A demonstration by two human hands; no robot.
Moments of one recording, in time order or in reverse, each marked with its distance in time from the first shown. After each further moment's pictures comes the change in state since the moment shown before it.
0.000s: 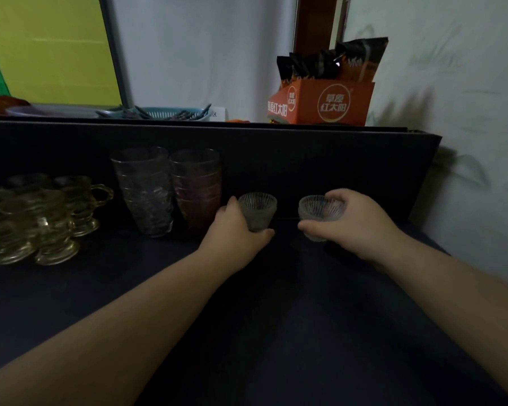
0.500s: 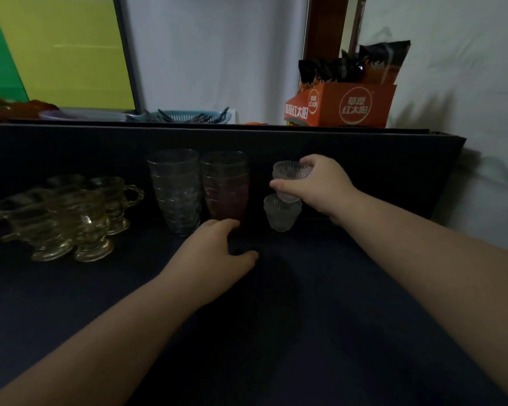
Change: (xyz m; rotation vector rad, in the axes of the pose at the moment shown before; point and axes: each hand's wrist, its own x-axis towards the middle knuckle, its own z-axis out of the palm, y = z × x) left_hand -0.056 -0.036 -0.068 0.220 -0.040 0.082; right_hand 0.048 -0.080 0.047 0.091 0.026 -0.060
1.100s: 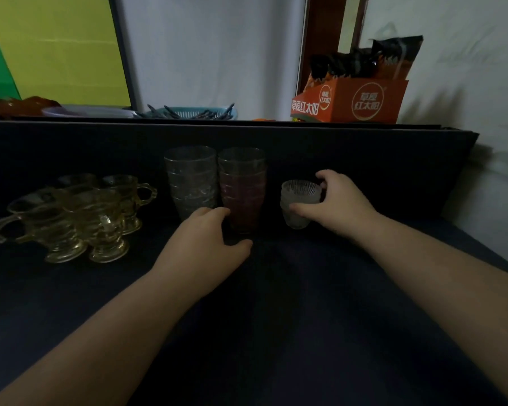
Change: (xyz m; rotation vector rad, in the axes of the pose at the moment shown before) left_hand 0.001 -0.028 -0.023 0.090 0.151 0.030; right_hand -0.020 0.019 0.019 -0.245 -0.016 0.015
